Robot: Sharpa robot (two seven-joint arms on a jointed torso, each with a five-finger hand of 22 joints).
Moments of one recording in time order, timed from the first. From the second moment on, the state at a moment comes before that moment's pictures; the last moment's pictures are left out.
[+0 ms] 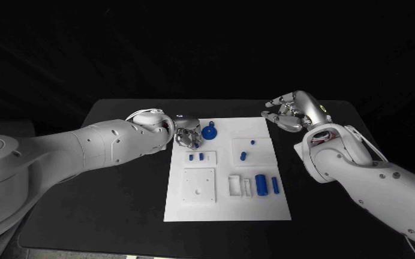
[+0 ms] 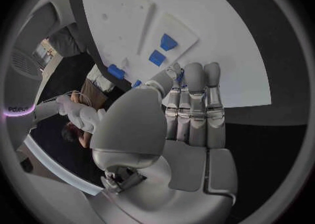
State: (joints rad) left arm 1.25 -0.58 -0.23 1.00 -1.43 -0.11 0.20; left_hand 1.37 -0.02 0.36 -0.15 0.13 1.24 0.08 0.06 0.07 1.34 0.03 0.05 0.06 1.42 -0.05 0.73 0.57 0.08 1.33 -0.07 0.25 1.31; right arm 0.83 -0.72 0.45 1.53 -1.63 -0.57 -0.28; right_hand 1.23 -0.22 0.43 -0.04 0.11 1.19 0.06 0.07 0.06 1.36 -0.04 0.87 1.16 1.46 -0.09 0.96 1.16 0.05 1.47 -0.10 0.82 1.31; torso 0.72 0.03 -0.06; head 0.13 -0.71
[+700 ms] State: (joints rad) left arm 1.24 -0.56 -0.23 0.96 -1.43 -0.12 0.20; left_hand 1.38 -0.02 0.36 -0.15 0.13 1.24 0.08 0.06 0.07 1.34 0.03 0.05 0.06 1.42 -0.05 0.73 0.57 0.08 1.33 -0.07 0.24 1.31; right arm 0.83 -0.71 0.45 1.53 -1.63 -0.57 -0.28; right_hand 1.23 -0.22 0.42 -0.04 0.11 1.19 0.06 0.07 0.06 1.36 -0.04 0.87 1.16 1.46 -0.09 0.96 1.16 0.05 1.47 -0.10 0.82 1.31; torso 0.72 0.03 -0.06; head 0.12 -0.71
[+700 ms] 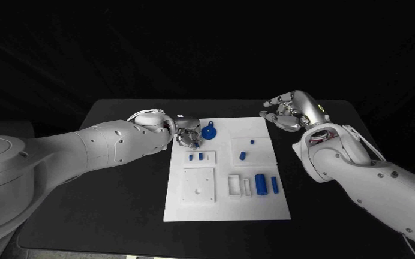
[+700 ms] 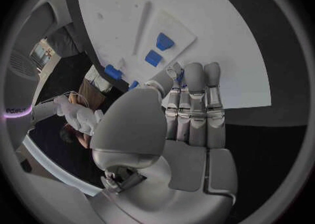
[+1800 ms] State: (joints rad) left arm 1.24 -0.53 -0.22 0.95 -1.46 -0.07 0.13; left_hand 1.37 -0.02 0.36 -0.15 0.13 1.24 0.08 0.06 0.07 1.34 0.03 0.05 0.06 1.42 -0.05 0.73 0.57 0.09 1.33 -0.07 0.24 1.31; right arm 0.83 -0.71 0.45 1.53 -1.63 -0.55 -0.28; right_hand 1.23 -0.22 0.42 -0.04 0.10 1.19 0.06 0.07 0.06 1.36 -0.04 0.87 1.16 1.46 -0.09 0.96 1.16 0.05 1.47 -0.10 0.82 1.31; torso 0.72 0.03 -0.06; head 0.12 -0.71
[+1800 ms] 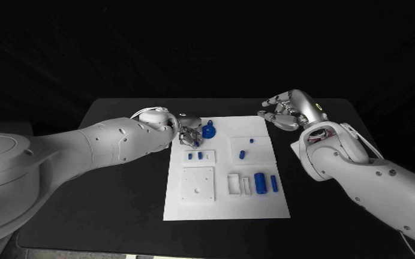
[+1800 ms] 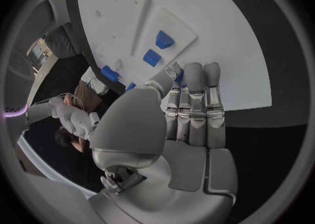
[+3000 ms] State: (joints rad) left arm 1.23 -0.55 -0.23 0.94 -1.44 -0.13 0.10; left_hand 1.38 -0.07 0.38 -0.16 0.13 0.96 0.07 0.06 0.06 1.27 0.06 0.05 0.06 1.38 -0.04 0.72 0.54 0.09 1.30 -0.06 0.25 1.31; right arm 0.83 -0.71 0.45 1.53 -1.63 -0.52 -0.29; right_hand 1.23 -0.22 0.40 -0.04 0.08 1.17 0.07 0.07 0.06 1.33 -0.03 0.81 1.13 1.44 -0.08 0.92 1.14 0.06 1.47 -0.10 0.77 1.31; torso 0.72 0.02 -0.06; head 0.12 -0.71
